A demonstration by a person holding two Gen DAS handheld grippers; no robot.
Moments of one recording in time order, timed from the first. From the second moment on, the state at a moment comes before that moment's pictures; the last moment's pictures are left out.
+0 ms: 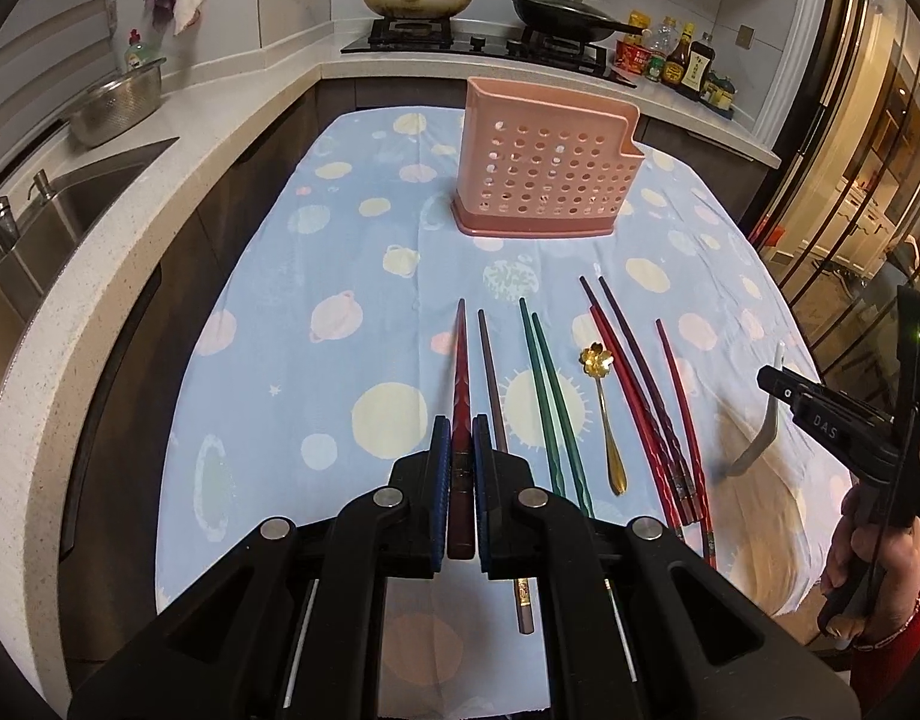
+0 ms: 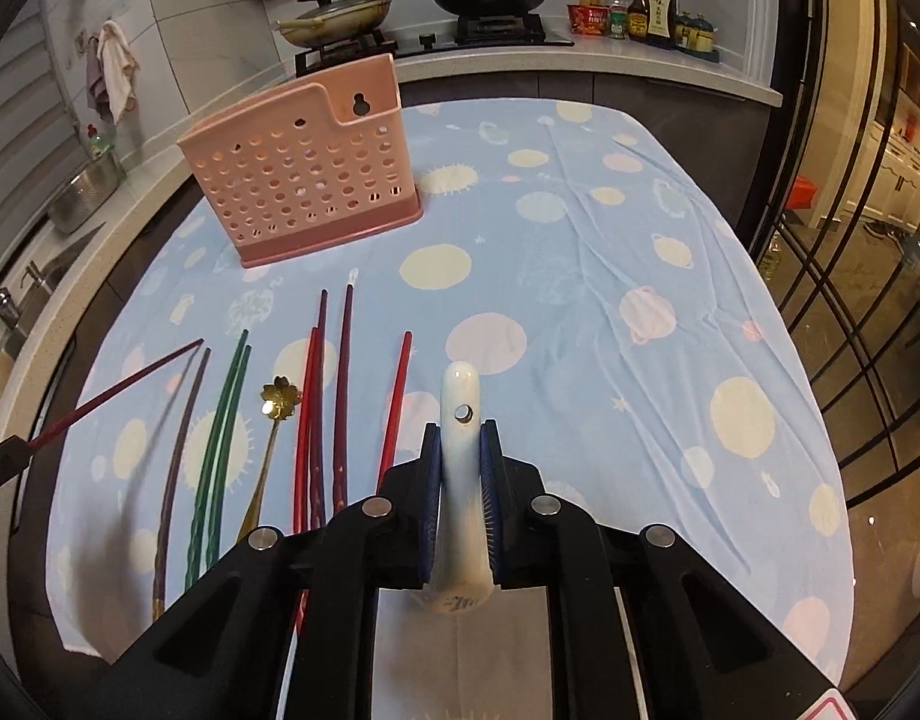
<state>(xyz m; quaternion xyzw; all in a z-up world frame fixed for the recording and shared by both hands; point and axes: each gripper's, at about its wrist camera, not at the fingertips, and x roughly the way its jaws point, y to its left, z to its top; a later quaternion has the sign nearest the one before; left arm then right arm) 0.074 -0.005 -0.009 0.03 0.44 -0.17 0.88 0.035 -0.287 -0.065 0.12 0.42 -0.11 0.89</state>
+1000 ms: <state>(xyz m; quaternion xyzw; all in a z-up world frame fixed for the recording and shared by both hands) 0.039 -0.007 -0.029 0.05 0.47 -0.18 0.86 -0.052 -0.267 -0.120 0.15 0.48 -0.10 0.86</state>
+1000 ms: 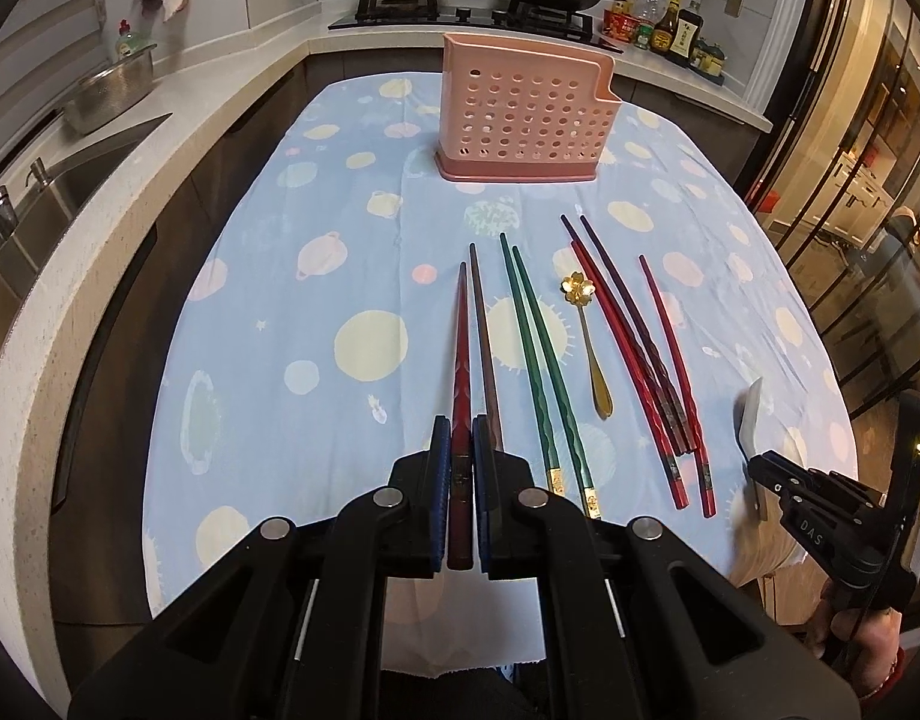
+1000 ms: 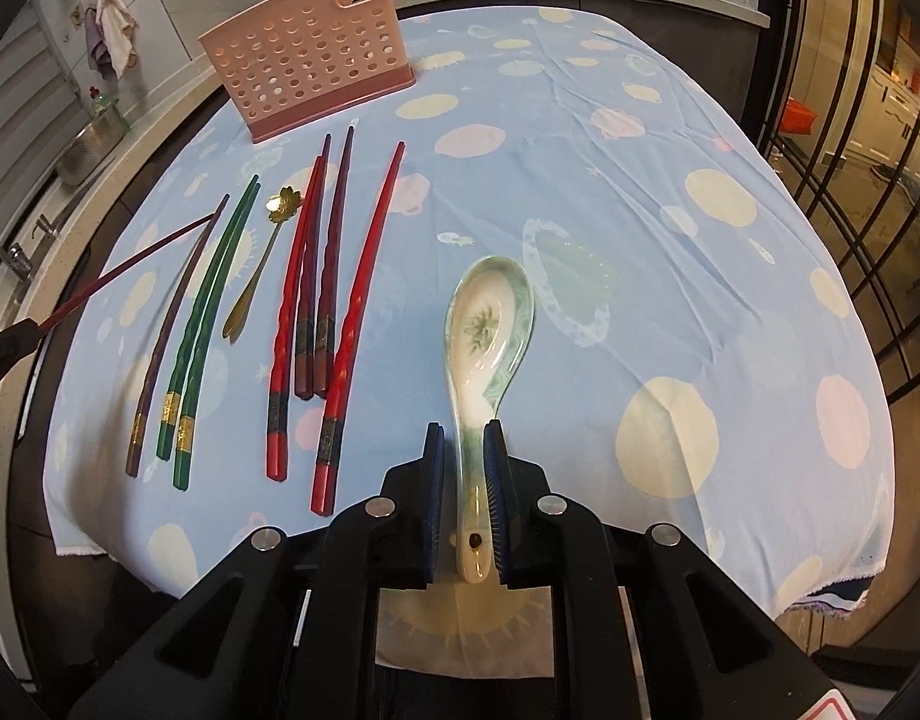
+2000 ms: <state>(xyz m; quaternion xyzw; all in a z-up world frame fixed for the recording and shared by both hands) 0.062 -0.007 0.013 0.03 0.42 -0.18 0.89 -0.015 -0.271 -0.058 0.14 0.41 -0.08 0.90</state>
